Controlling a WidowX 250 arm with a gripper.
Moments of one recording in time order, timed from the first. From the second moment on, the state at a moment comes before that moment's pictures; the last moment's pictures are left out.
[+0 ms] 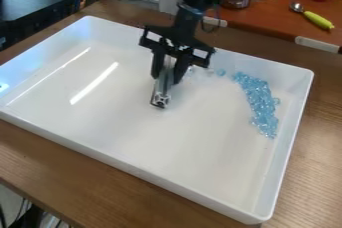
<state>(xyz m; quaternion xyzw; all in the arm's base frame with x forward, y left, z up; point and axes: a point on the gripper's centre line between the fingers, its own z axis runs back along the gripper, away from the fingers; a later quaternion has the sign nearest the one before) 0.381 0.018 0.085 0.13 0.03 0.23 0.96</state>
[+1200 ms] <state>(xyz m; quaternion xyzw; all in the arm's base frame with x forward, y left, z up) 0.391 -0.099 0.085 0.11 0.00 0.17 0.98</state>
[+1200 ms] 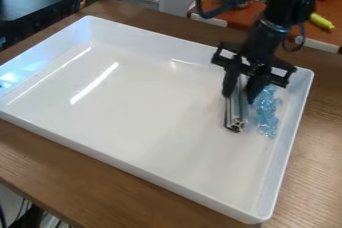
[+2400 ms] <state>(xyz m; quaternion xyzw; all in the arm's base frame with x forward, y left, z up) 0.317 0.083 0.179 0.02 -0.01 0.16 0.99</state>
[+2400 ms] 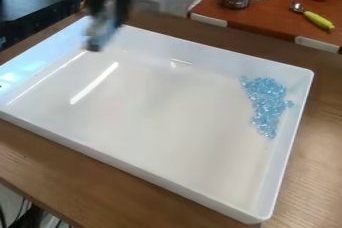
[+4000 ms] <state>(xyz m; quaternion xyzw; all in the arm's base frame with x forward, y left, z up) 0.277 0.122 0.091 0.00 -0.01 0.05 1.00</state>
